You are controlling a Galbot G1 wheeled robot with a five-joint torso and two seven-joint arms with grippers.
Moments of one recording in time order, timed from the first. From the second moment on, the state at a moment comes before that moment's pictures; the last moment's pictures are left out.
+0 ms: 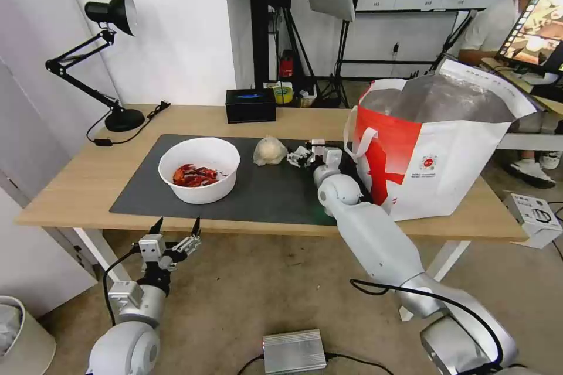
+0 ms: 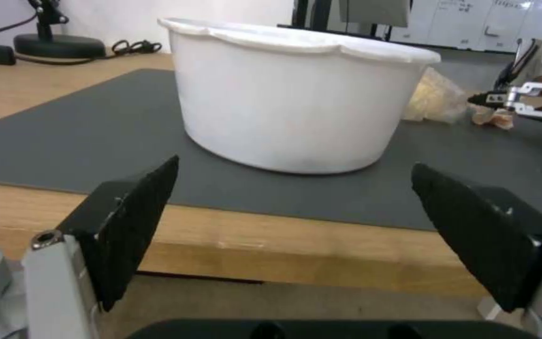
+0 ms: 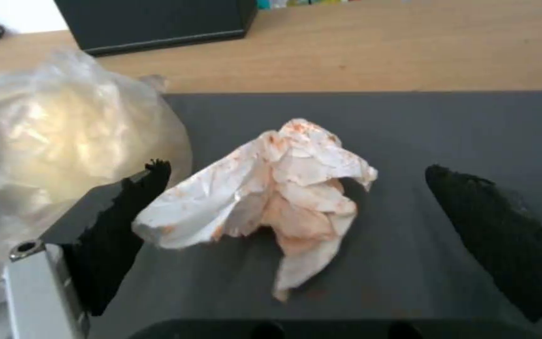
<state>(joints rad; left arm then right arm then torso) 1.52 -1.29 -0.59 -1.98 -0.37 -0.04 0.01 -0.43 1.40 -0.04 1.07 0.63 -0.23 0.20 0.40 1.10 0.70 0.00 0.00</state>
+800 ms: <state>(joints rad) 1.51 -1.30 -0.58 -1.97 -0.36 -0.04 0.00 -0.41 1.46 0.00 0.98 0.60 -0.22 0.17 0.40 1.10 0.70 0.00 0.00</state>
